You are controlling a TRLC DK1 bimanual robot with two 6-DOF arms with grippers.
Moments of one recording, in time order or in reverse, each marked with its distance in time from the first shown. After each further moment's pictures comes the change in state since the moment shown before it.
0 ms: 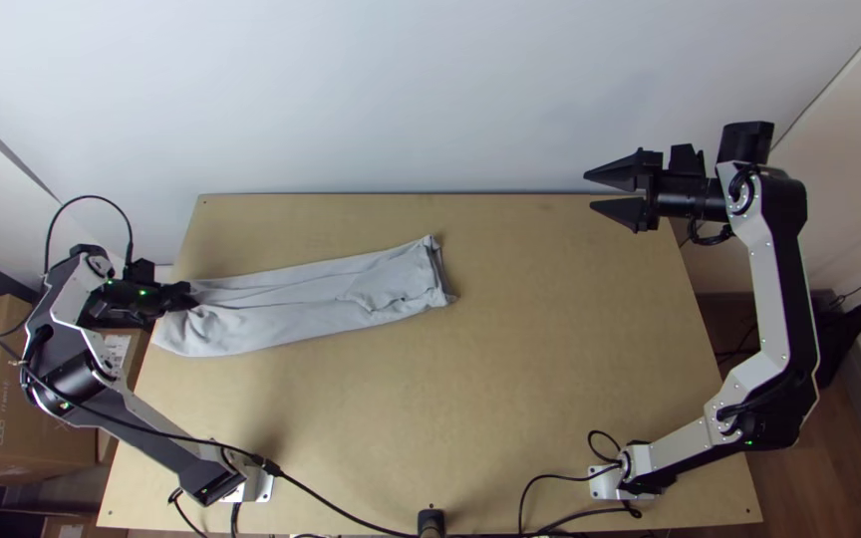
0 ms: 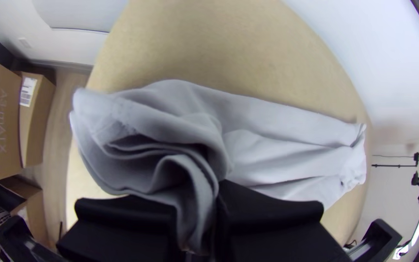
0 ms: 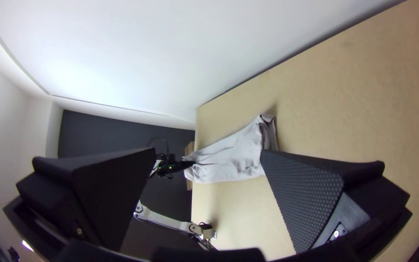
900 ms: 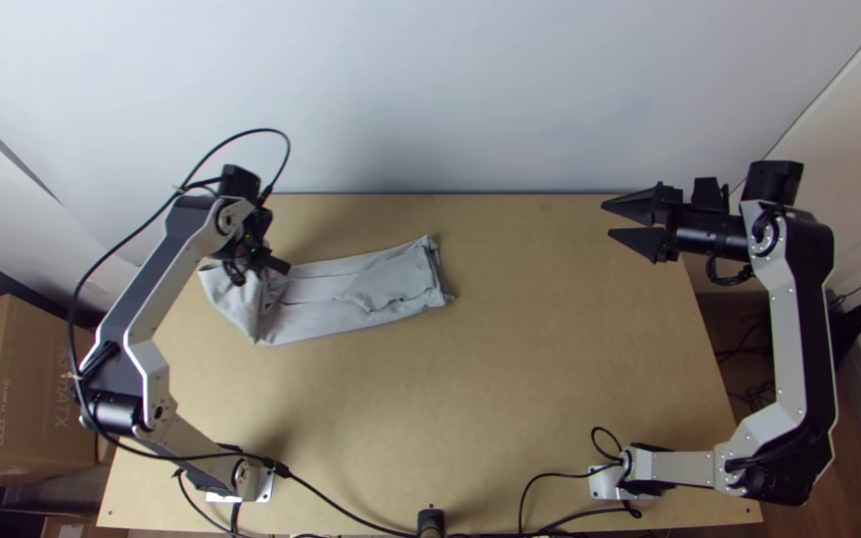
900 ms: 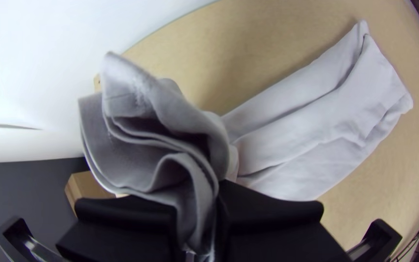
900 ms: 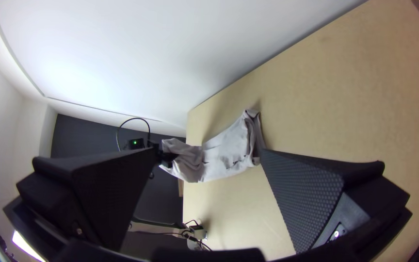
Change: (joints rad) left arm -0.793 -0.184 0.192 -0.139 -0.725 -0.142; right arm -0.084 -0.213 -0.245 0.000 0.020 -0.064
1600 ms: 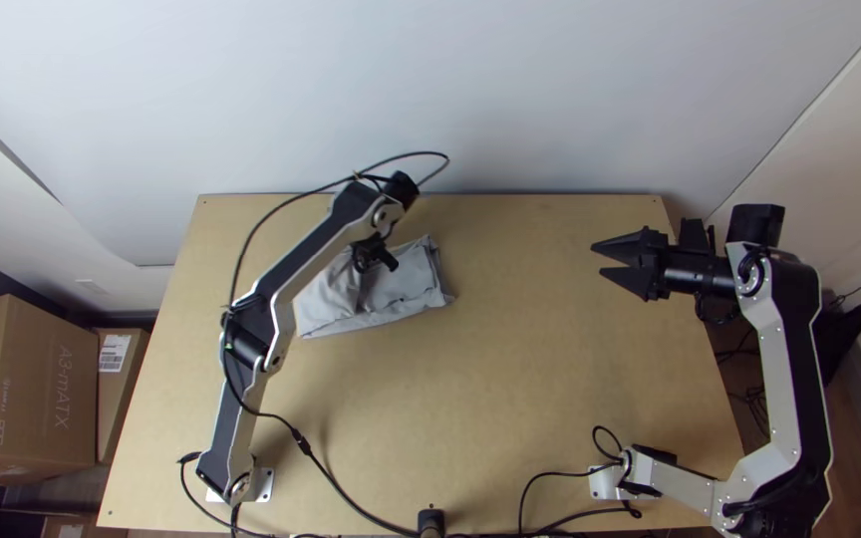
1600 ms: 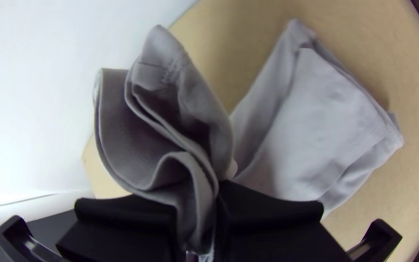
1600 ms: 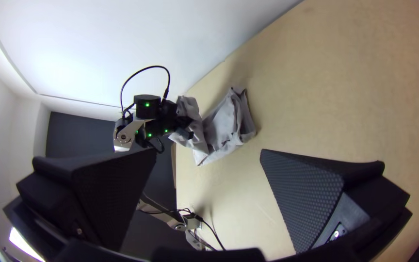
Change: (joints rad) left arm -0.448 0.540 0.629 -0.221 -0.213 -0.171; right arm -0.002 -0.161 -0.262 0.000 0.020 -0.053
